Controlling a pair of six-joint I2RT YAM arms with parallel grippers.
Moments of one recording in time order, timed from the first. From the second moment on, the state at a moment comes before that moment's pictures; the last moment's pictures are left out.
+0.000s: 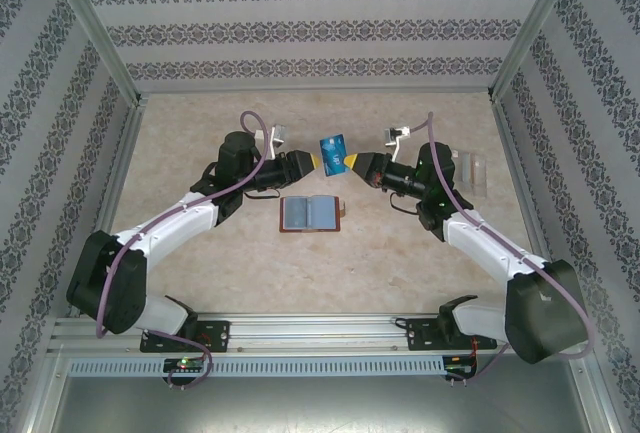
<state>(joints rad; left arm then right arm) -0.45 1.42 0.90 0.19 0.60 -0.91 0.33 1.24 0.69 0.42 -0.76 1.04</state>
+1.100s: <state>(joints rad) -0.45 1.39 0.89 0.36 0.65 -1.02 0.41 1.28 0.68 0.50 -0.75 1.08</state>
